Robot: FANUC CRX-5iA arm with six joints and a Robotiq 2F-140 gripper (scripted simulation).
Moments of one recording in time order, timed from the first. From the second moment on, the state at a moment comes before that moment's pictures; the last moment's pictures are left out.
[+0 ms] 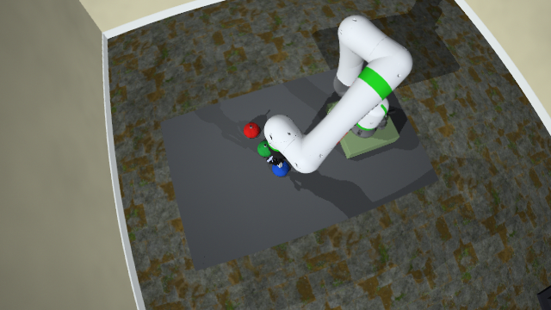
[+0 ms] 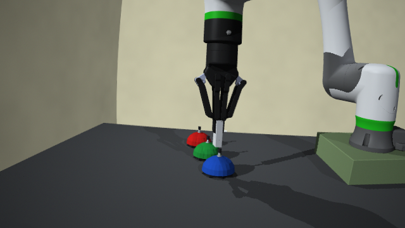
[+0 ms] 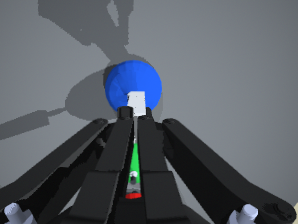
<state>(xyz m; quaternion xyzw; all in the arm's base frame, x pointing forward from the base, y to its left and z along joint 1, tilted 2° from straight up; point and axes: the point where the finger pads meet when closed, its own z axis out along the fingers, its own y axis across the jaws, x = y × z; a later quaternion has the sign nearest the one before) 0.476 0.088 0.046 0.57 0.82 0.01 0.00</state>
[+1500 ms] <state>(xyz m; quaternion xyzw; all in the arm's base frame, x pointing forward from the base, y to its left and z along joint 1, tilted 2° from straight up) 0.476 0.088 0.036 0.57 0.82 0.01 0.00</state>
